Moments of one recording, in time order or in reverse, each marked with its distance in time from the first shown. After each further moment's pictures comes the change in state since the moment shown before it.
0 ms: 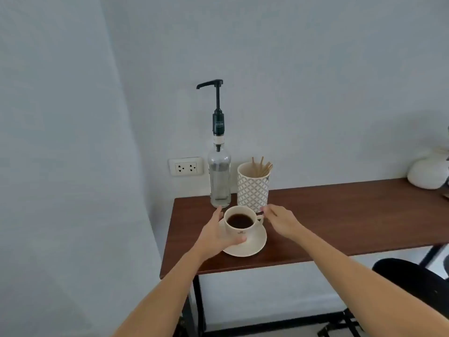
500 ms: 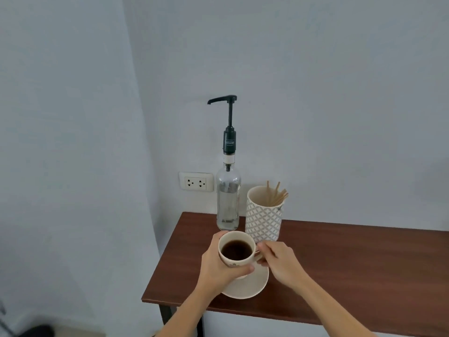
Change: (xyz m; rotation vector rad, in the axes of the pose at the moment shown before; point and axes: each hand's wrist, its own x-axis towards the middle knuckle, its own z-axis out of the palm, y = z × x) left_hand 0.011 0.012 0.045 -0.040 0.482 0.190; right_hand 0.035 0.025 0.008 0.198 -0.124 -0.207
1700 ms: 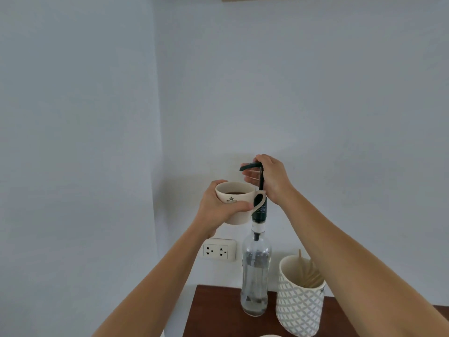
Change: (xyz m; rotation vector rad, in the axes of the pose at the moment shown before) left_hand 0.217 0.140 -0.131 -0.325 -0.002 0.030; right_hand 0.197 -0.273 -0.075 0.777 0.224 -0.176
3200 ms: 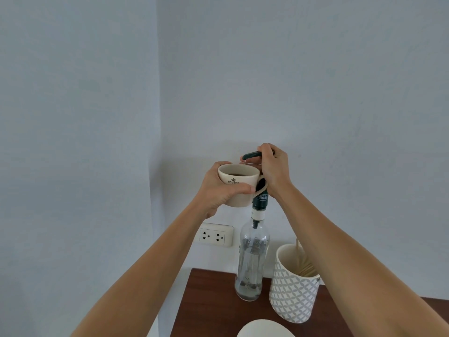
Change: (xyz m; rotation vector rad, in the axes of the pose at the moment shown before) left_hand 0.015 0.000 0.000 -0.073 -0.066 -0.027; right_hand -0.002 0.020 0.009 -0.110 0.113 -0.139
